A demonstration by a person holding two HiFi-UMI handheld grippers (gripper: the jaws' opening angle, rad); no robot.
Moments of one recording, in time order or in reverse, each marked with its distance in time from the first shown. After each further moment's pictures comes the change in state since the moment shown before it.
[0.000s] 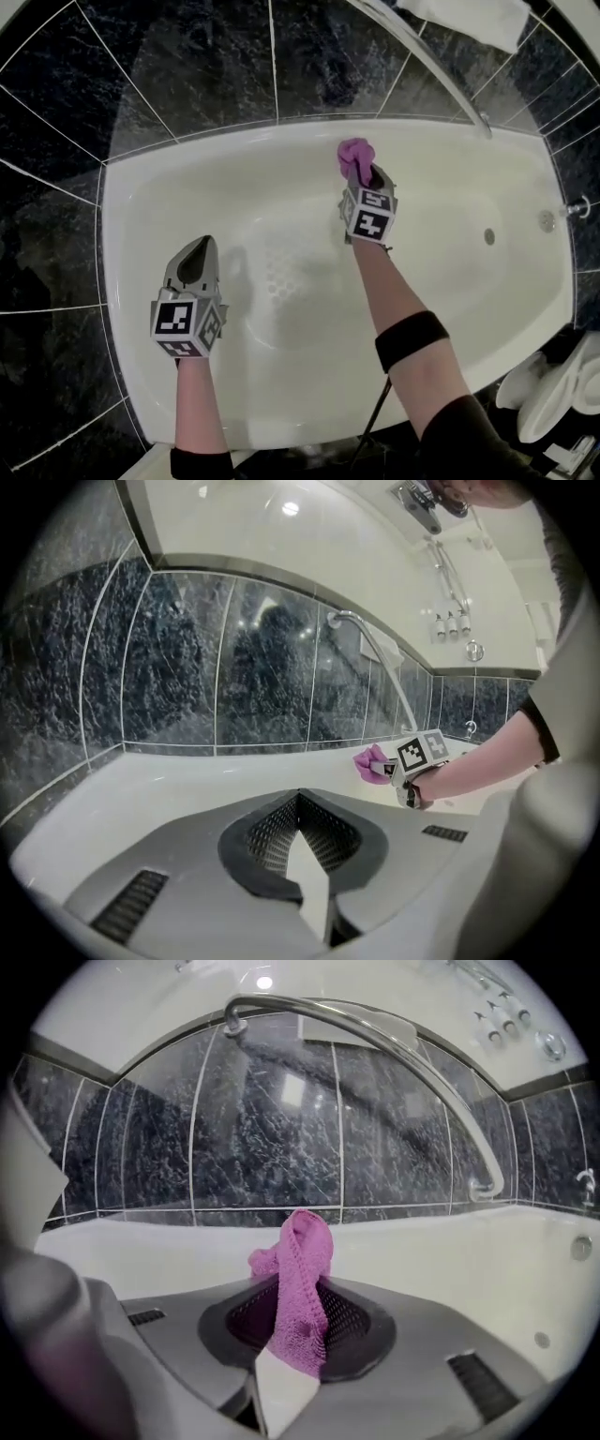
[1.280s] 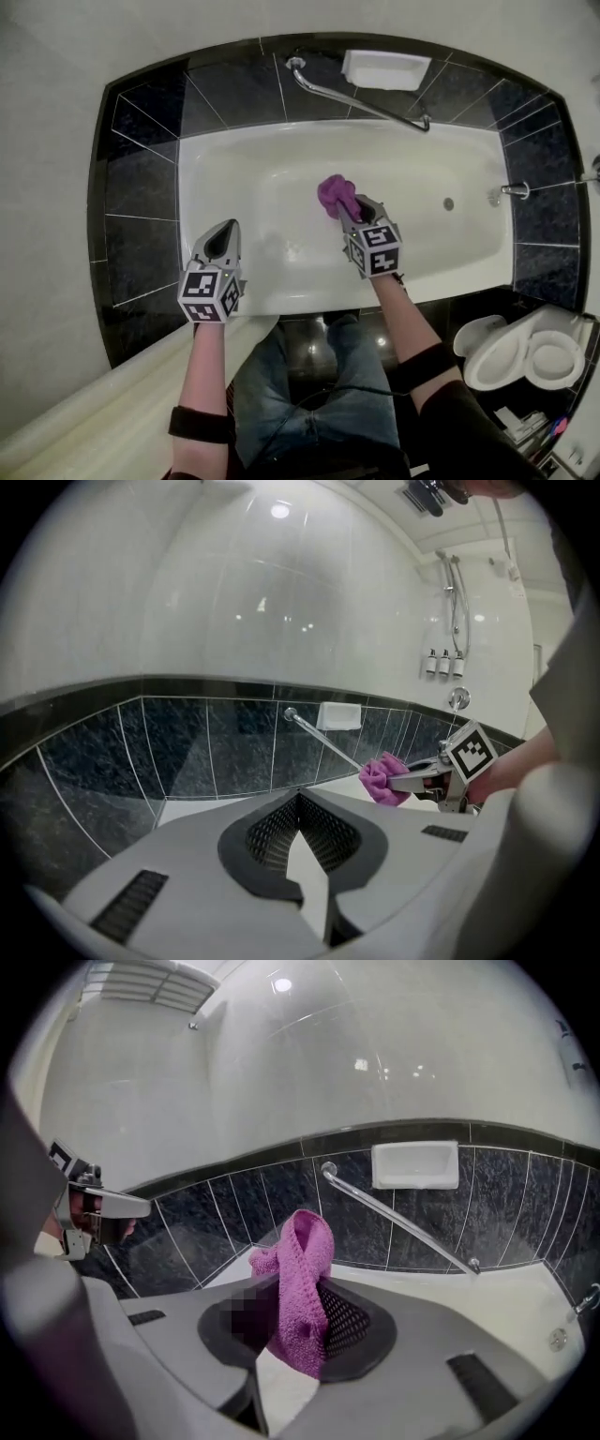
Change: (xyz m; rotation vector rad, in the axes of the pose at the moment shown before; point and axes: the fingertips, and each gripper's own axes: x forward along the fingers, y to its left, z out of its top) left arm -0.247 -0.136 0.265 -0.041 0.137 0.008; right arm -0.374 0.052 0.229 -0.100 0.248 0.491
